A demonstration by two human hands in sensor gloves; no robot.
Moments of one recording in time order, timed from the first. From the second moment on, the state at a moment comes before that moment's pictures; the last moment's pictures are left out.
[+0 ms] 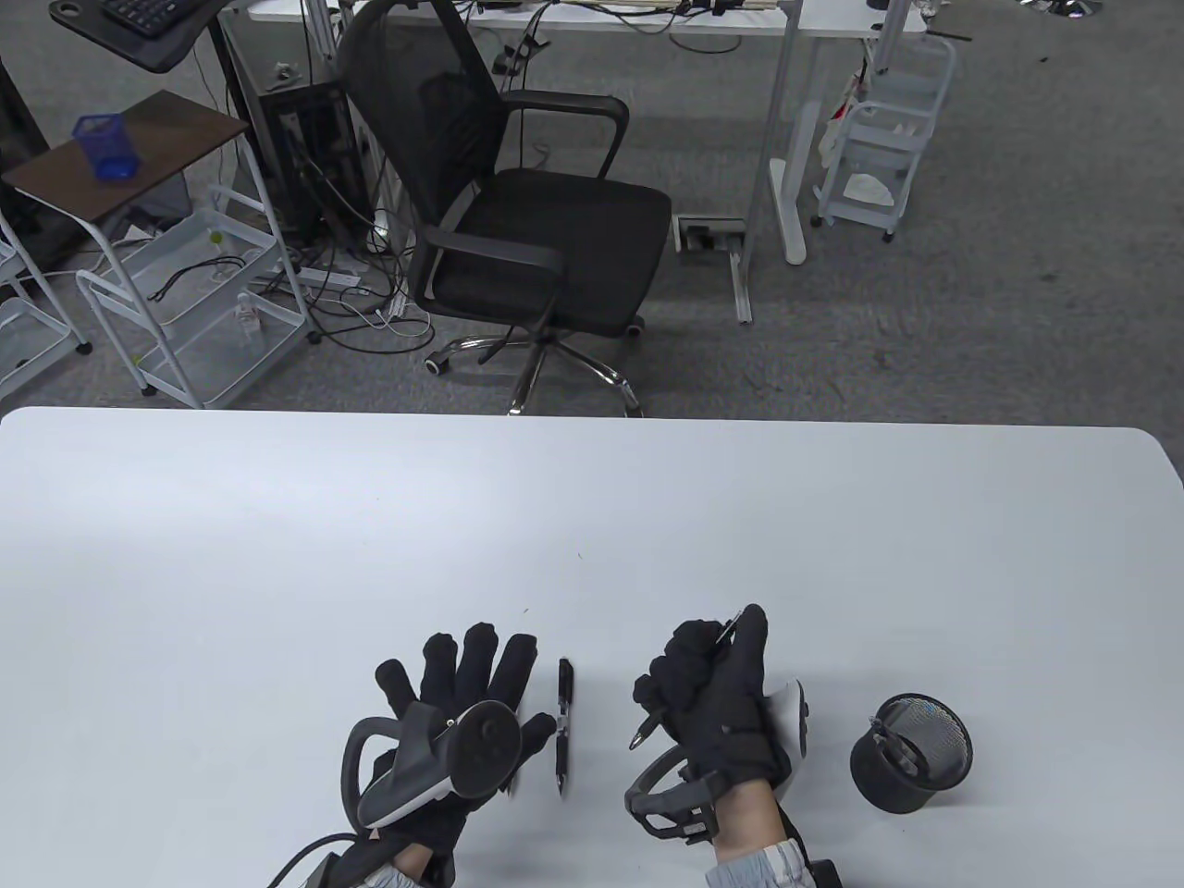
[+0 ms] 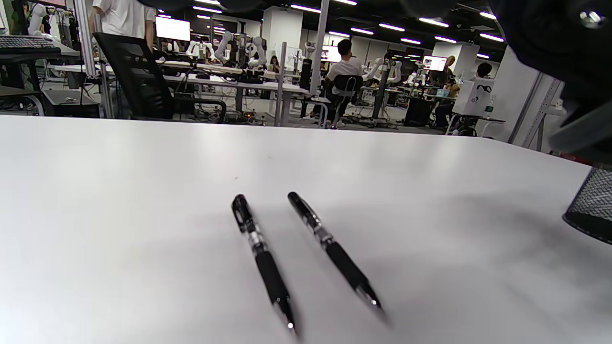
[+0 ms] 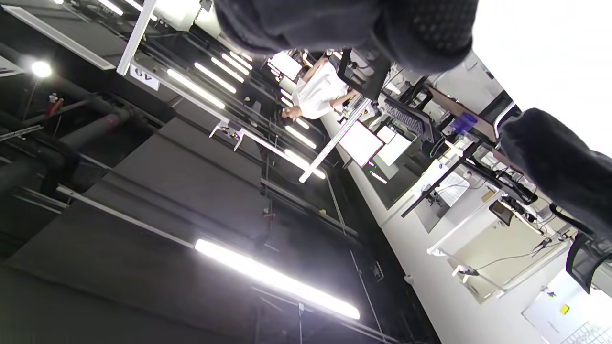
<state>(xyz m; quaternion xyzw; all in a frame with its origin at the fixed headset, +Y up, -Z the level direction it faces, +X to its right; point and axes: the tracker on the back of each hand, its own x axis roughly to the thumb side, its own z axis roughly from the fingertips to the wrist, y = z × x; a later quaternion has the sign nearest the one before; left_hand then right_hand) -0.144 -0.692 -0.234 -0.06 -0.14 0.05 0.99 0.100 -0.756 -0.275 0.05 0.11 0.30 0.95</state>
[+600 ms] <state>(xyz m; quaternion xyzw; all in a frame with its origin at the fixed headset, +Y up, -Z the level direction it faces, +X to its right) -0.144 -0.691 -0.233 -0.06 -0.14 0.05 0.99 0.101 -0.755 -0.275 0.06 0.09 0.29 0.95</state>
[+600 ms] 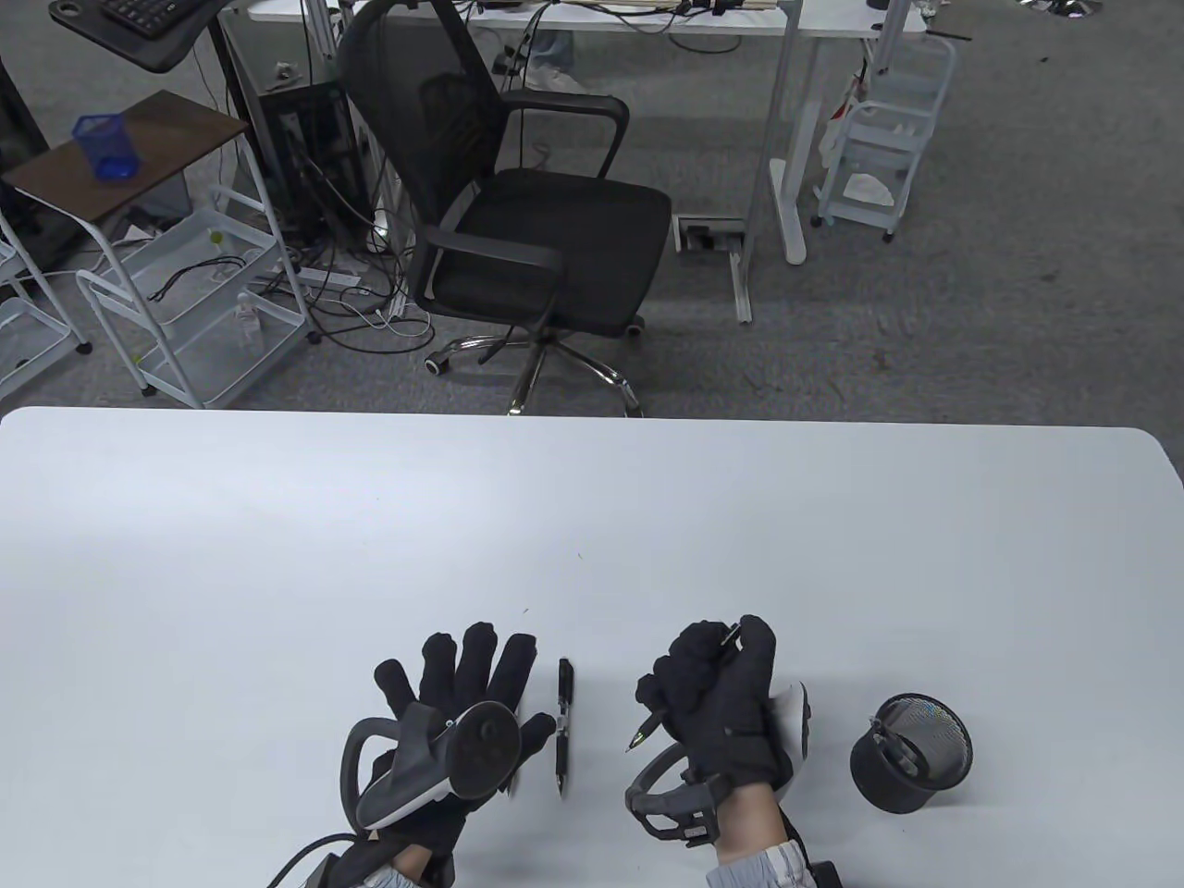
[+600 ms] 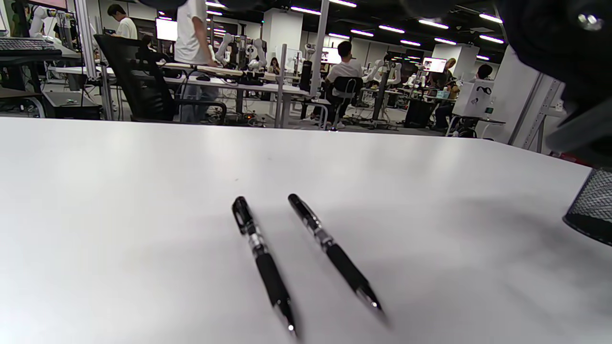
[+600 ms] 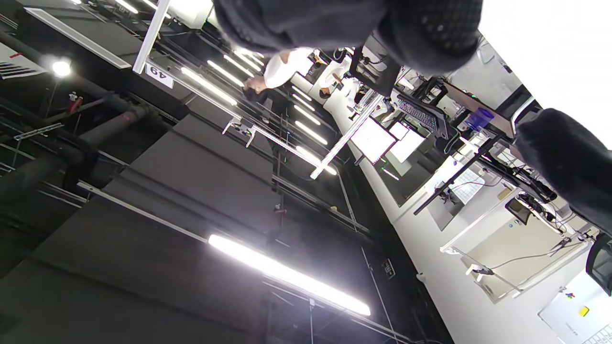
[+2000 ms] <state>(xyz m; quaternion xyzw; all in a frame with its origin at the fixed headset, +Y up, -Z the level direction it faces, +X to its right) -0.147 -0.689 -0.234 -0.06 -0.14 0.06 0.99 0.110 -0.716 -0.280 0.10 -0.02 0.78 0.62</state>
